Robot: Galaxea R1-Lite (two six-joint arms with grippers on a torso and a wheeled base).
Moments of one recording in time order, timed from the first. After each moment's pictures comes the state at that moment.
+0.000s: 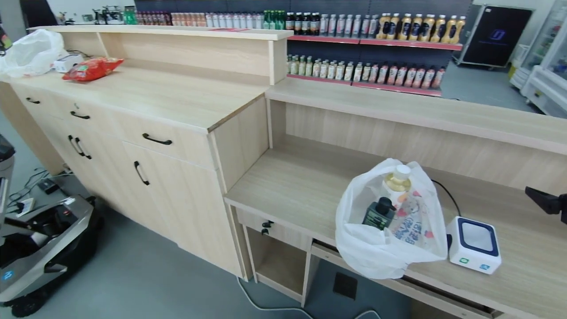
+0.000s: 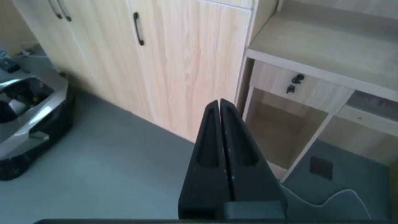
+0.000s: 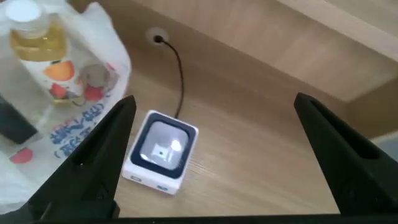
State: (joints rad) left arm 0.00 0.00 0.00 0.00 0.01 0.00; right arm -0.48 1.40 -0.50 -0.73 0.23 -0.37
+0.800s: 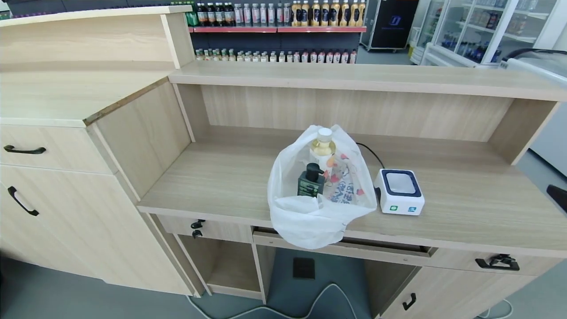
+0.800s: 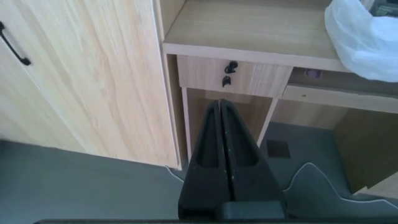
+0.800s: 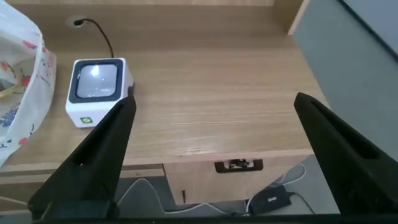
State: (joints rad) left arm 0.00 0.00 0.00 0.00 0.01 0.00; right arm -0.40 1.06 -0.37 -0.62 0.17 -0.10
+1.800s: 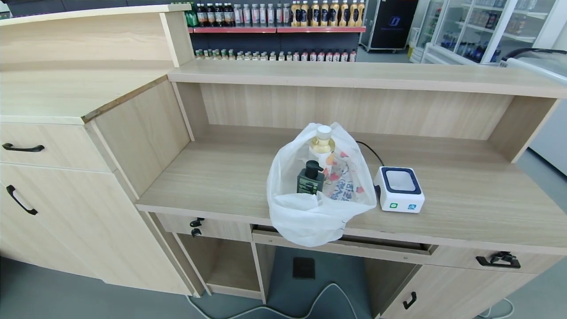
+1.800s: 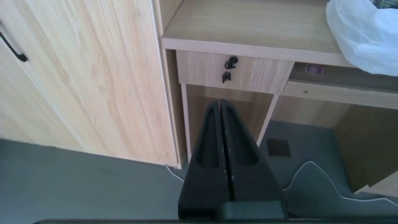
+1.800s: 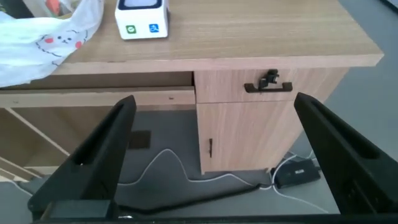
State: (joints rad) left arm 0.00 0.00 0.00 0.00 0.01 0.00; right arm -0.15 0.14 0.00 -0.10 0.01 -0.02
